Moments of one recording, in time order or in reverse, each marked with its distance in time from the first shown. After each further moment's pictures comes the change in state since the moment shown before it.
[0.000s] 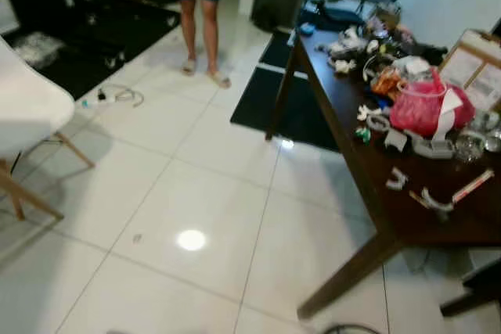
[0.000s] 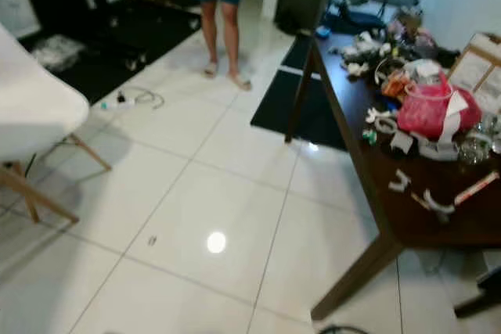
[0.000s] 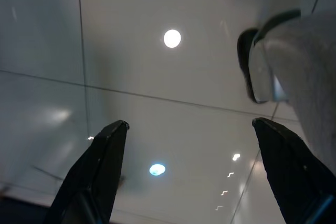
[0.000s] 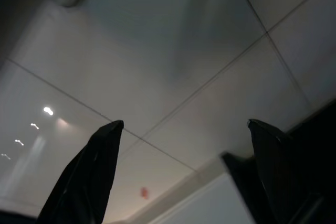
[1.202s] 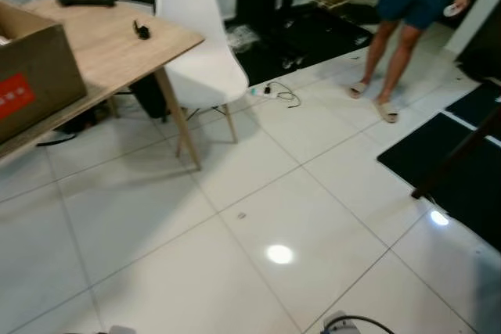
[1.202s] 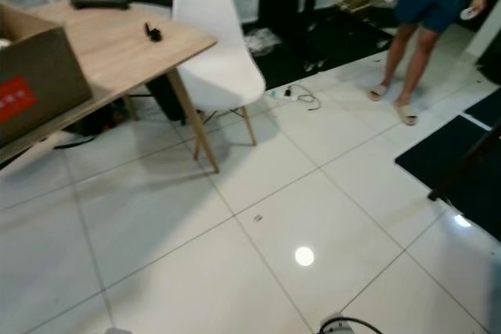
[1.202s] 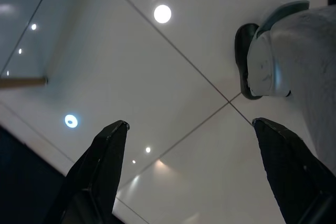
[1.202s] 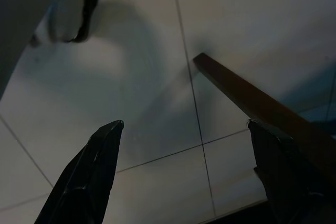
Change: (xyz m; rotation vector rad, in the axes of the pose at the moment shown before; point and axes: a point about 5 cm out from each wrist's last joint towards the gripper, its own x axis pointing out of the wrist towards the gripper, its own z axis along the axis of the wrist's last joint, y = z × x) left arm 0.001 -0.001 0.010 0.011 -0.026 -0.008; right arm -0.001 -0.003 0.007 0.130 -0.082 -0.013
